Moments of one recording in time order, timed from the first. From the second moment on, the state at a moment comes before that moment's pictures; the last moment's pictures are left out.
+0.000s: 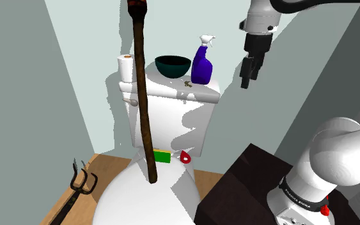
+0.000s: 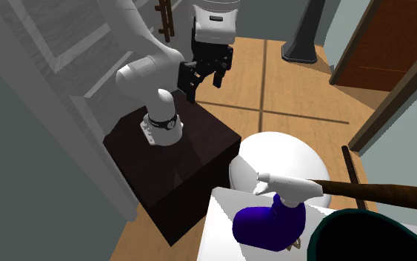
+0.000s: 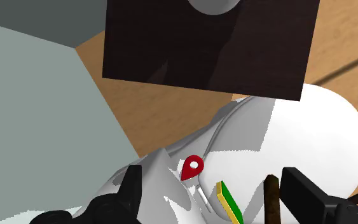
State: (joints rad) arm -0.01 -0.77 0.02 -2.37 -0.06 1.52 -0.09
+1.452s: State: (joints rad) arm 0.16 -0.25 -0.52 -1.99 0.15 1.93 -1.00
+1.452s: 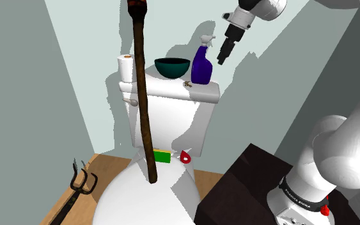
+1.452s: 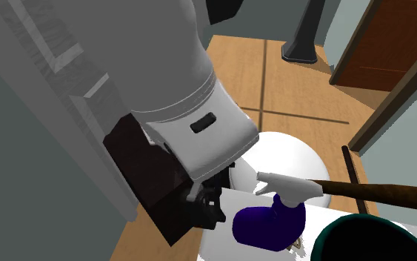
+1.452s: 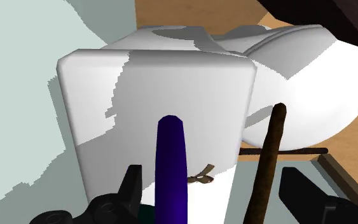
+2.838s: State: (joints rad) arm 0.19 -0.12 -0.57 -1.96 0.29 2.01 -1.16
